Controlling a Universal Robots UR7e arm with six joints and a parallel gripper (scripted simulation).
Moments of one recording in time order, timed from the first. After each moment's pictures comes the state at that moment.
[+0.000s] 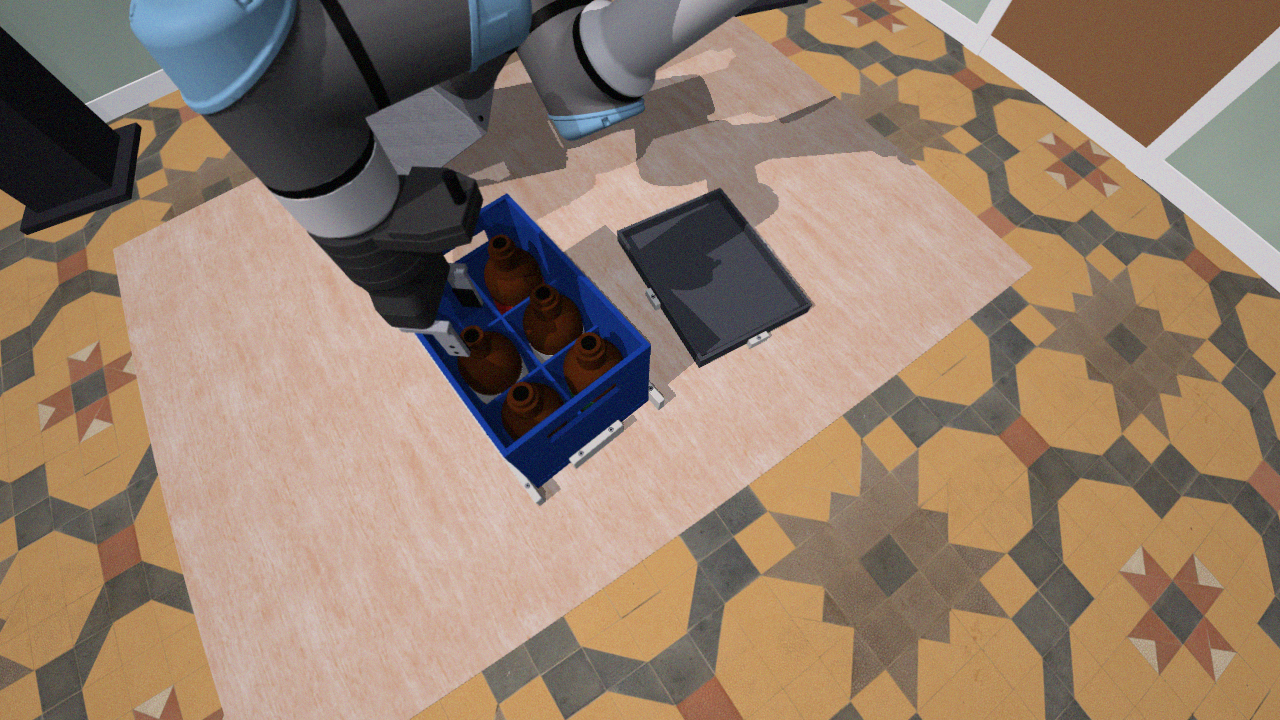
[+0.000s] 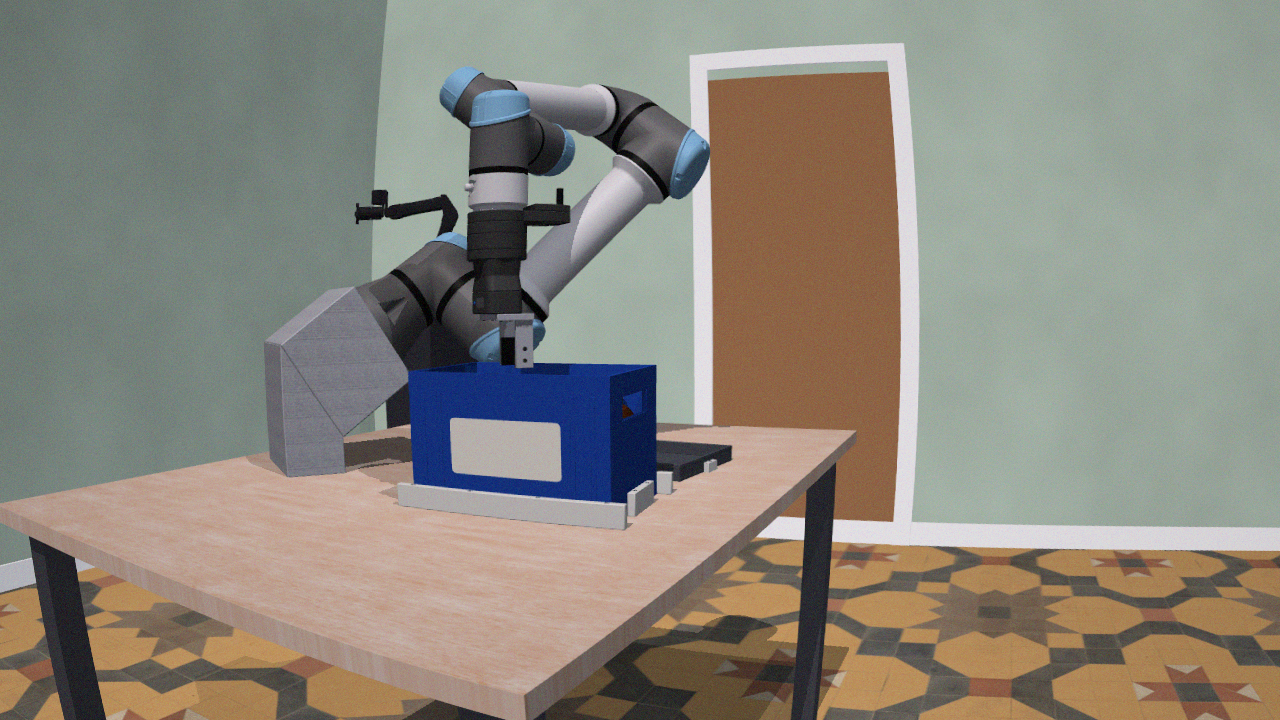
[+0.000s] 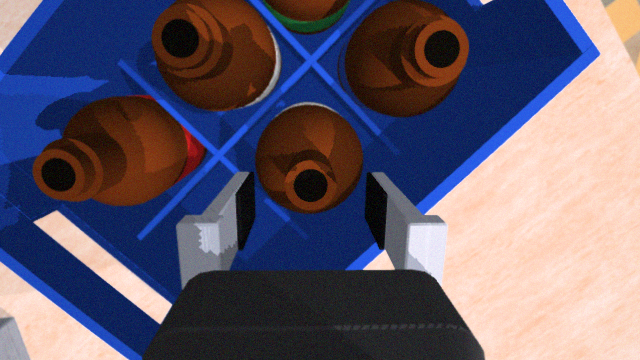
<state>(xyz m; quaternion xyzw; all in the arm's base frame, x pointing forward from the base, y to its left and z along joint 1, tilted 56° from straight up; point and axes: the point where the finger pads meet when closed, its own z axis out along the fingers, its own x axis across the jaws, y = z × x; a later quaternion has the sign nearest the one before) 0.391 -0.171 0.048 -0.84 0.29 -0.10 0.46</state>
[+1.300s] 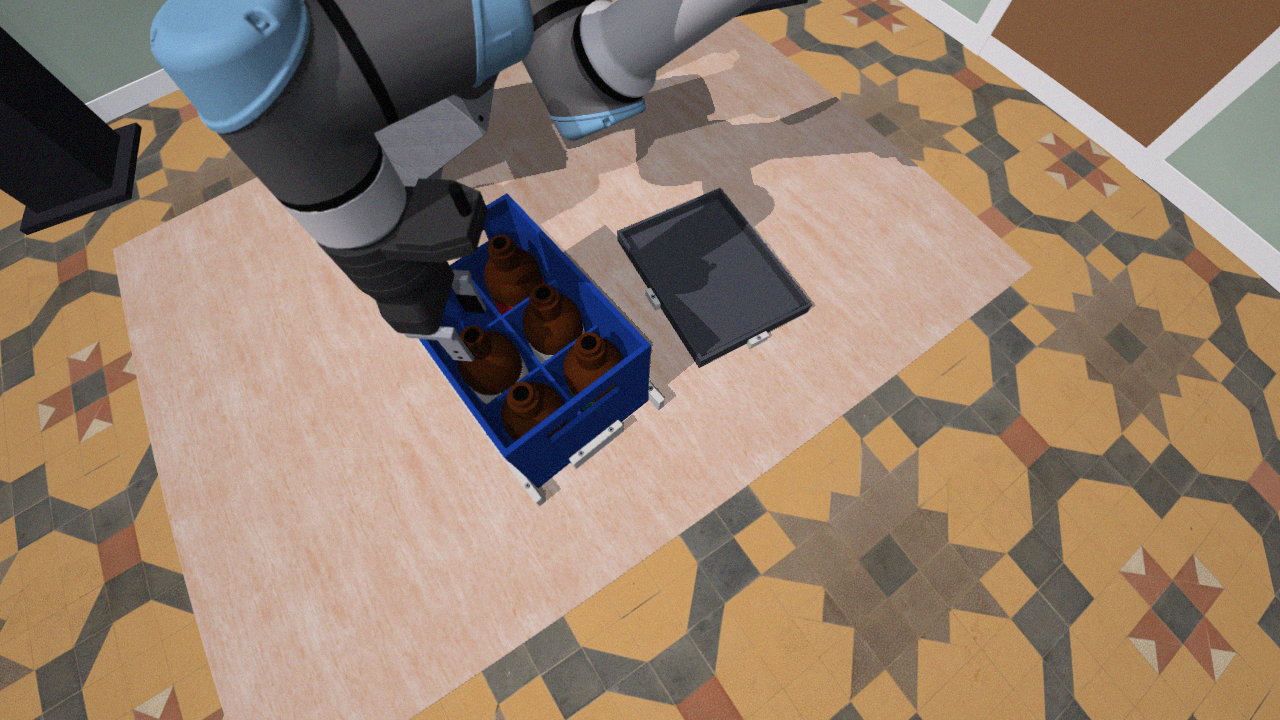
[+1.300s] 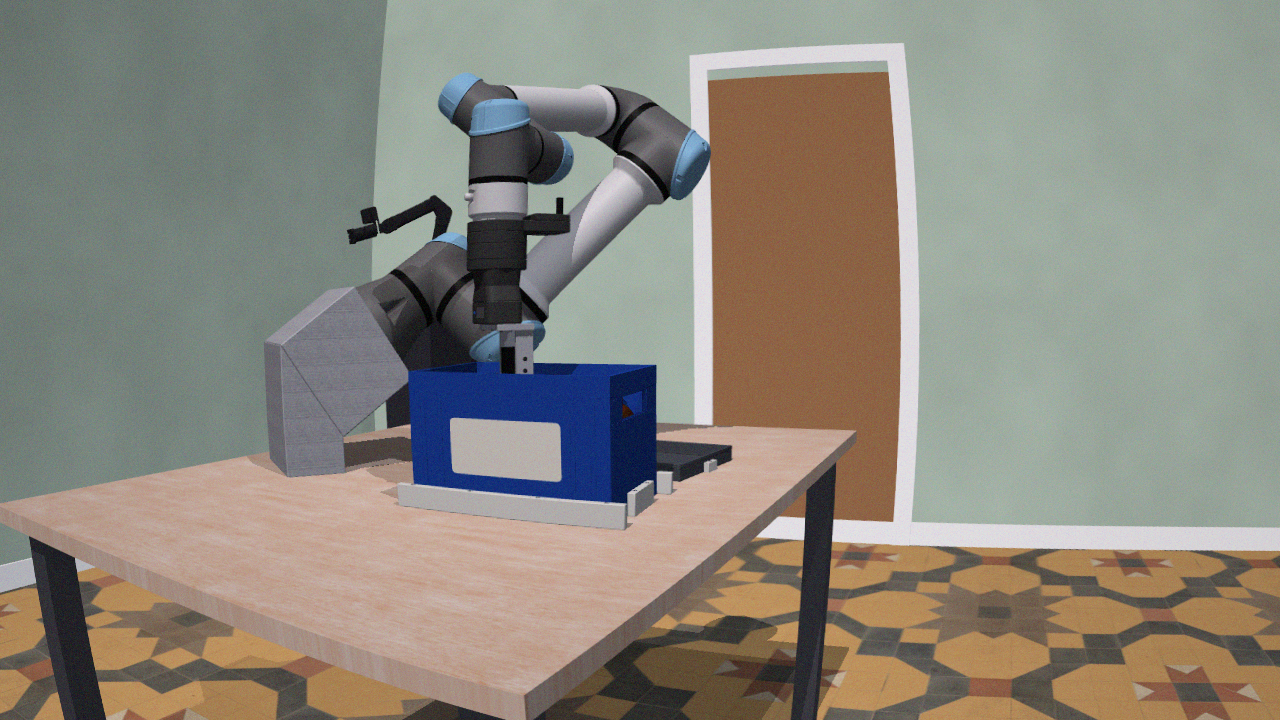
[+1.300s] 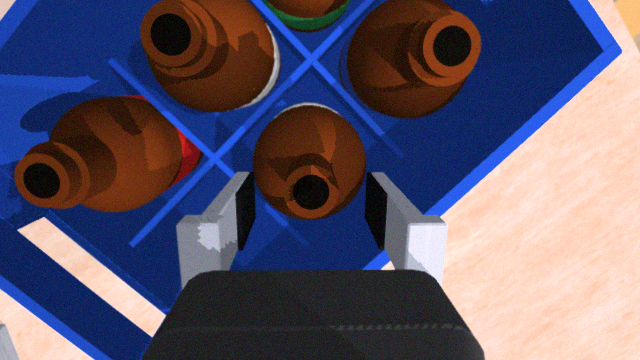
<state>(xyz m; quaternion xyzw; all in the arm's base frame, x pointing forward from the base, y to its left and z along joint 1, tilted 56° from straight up) 0.396 -0.162 0.041 -0.84 0.29 -0.10 0.46</state>
